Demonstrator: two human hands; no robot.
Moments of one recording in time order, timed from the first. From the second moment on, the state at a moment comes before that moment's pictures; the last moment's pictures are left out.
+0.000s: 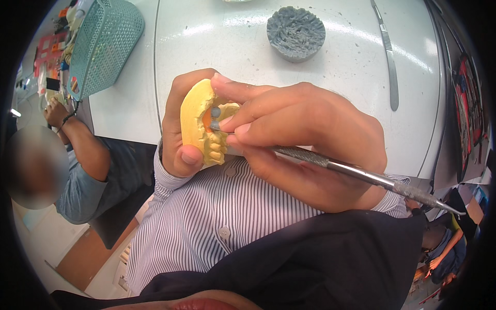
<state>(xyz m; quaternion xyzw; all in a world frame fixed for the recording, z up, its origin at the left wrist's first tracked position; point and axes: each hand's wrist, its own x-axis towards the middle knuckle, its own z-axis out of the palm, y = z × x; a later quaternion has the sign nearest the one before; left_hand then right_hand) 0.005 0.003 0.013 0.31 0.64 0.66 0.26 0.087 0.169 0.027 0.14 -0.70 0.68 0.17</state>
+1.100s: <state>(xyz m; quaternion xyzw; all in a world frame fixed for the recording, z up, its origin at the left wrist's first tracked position) -0.003 -0.006 0.003 0.39 0.62 0.63 0.26 0.088 0.166 0.019 0.05 -0.63 0.73 0.25</state>
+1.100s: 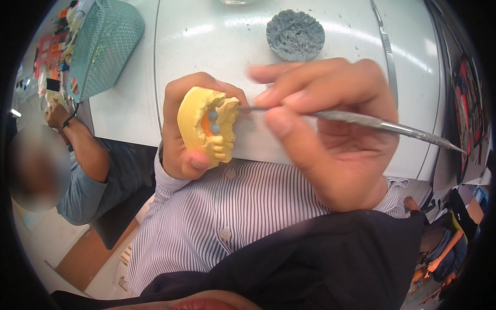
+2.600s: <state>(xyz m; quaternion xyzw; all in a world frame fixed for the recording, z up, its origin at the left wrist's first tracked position) -0.012 0.004 -0.004 0.46 0.58 0.65 0.16 0.084 0.162 0.022 -0.02 -0.62 0.77 0.18</state>
